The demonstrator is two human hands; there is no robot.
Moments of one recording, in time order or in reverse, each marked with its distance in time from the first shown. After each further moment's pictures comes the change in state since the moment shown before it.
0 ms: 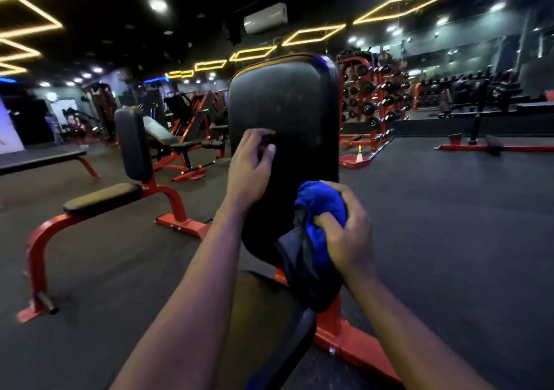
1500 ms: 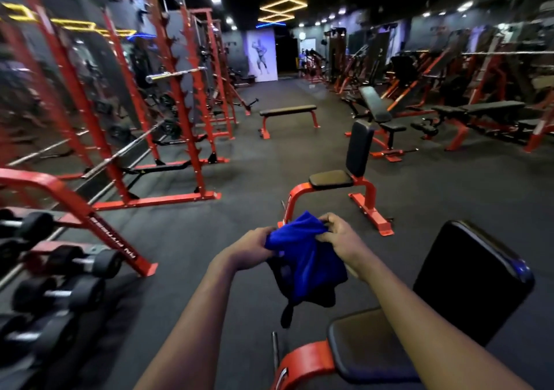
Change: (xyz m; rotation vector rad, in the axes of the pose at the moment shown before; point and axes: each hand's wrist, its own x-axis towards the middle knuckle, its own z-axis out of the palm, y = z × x) left_hand 0.109 0.393 -0.550 0.419 -0.374 -1.174; right_hand 0.128 -0.560 0.146 0.338 -1.270 0.615
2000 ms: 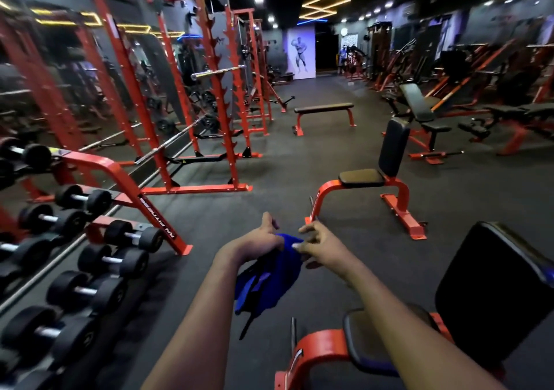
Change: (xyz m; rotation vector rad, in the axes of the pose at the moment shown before) left_hand -0.082 0.034 0.003 -0.192 0.062 -0.311; right_hand -0.044 0.012 0.057 -0.103 -0.187 0.037
